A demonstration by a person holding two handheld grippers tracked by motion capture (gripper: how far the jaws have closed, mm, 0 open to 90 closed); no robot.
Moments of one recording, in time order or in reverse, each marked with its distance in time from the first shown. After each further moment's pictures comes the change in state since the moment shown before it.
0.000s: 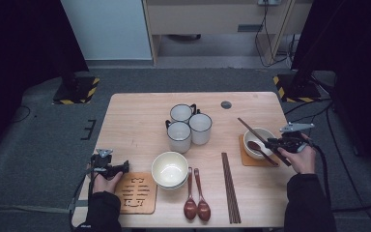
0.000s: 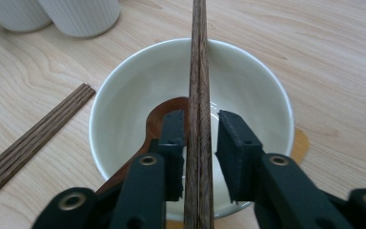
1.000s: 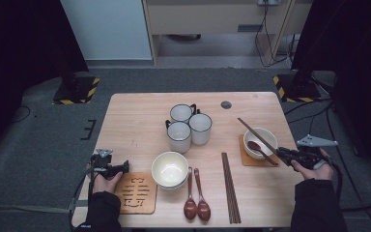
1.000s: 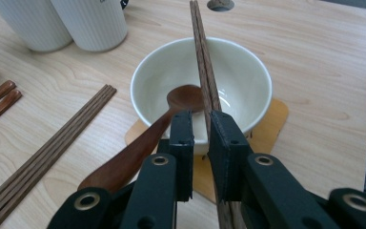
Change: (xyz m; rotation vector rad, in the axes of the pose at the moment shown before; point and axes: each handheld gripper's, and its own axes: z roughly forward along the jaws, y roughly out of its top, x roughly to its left) left arm 0.000 0.000 0.000 0.000 0.000 0.000; right arm 0.027 -0.030 -0.057 -0.101 -0.067 0.069
